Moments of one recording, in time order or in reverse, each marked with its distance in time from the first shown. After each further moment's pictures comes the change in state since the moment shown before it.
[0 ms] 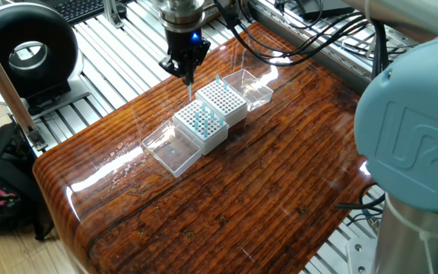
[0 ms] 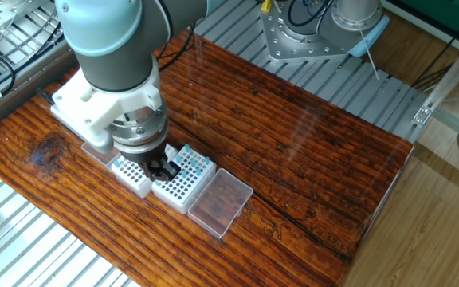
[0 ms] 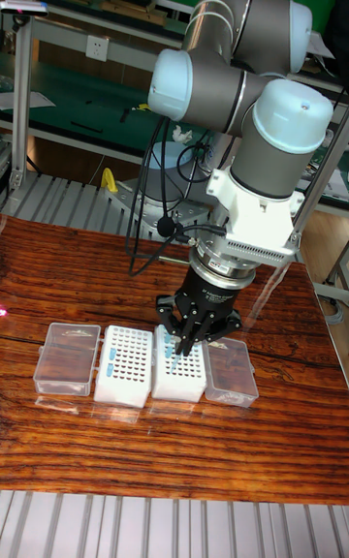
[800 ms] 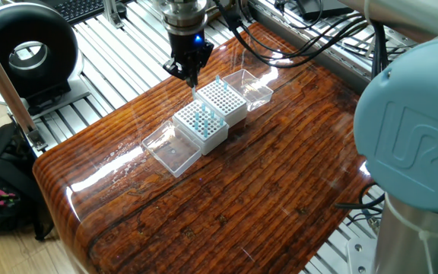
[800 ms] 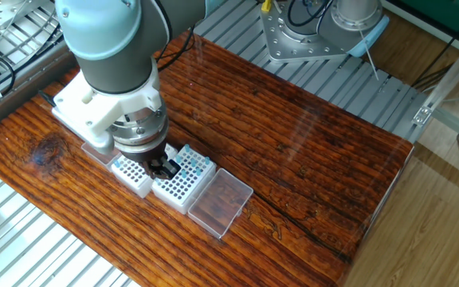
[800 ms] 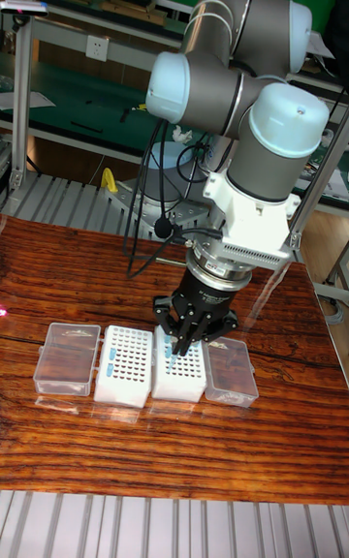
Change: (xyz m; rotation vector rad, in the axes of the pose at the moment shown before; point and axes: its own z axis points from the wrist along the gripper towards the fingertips) arm 0.002 -0.002 0.006 -0.001 0.007 -0.008
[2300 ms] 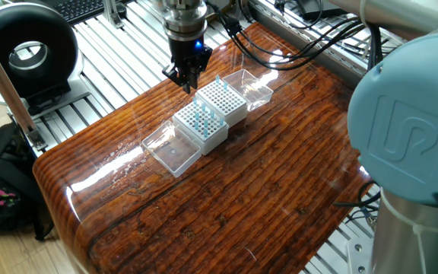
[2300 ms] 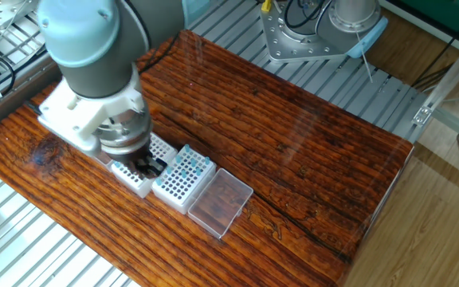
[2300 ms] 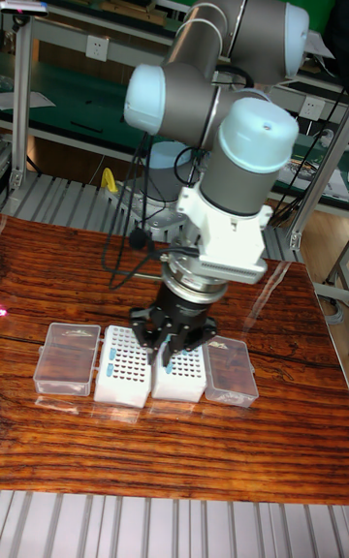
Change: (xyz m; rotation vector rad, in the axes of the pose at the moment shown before) arm -0.010 -0.048 0.020 0.034 0.002 -0.118
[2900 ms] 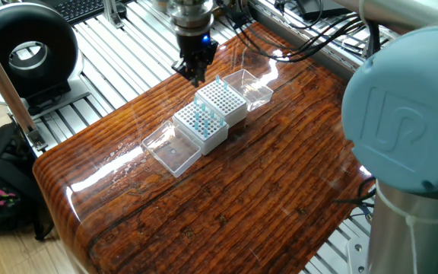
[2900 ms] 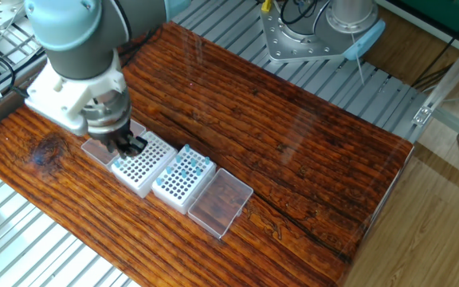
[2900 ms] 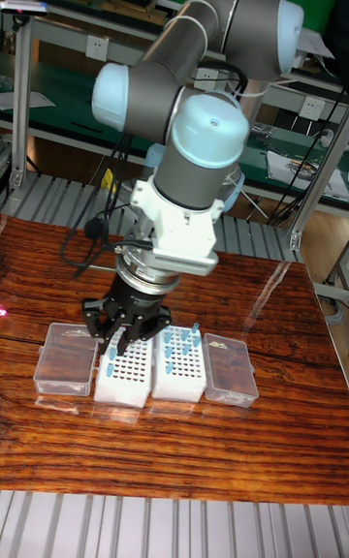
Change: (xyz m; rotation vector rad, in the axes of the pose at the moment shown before) arm 0.024 -0.049 0.016 0.029 0.012 -0.063
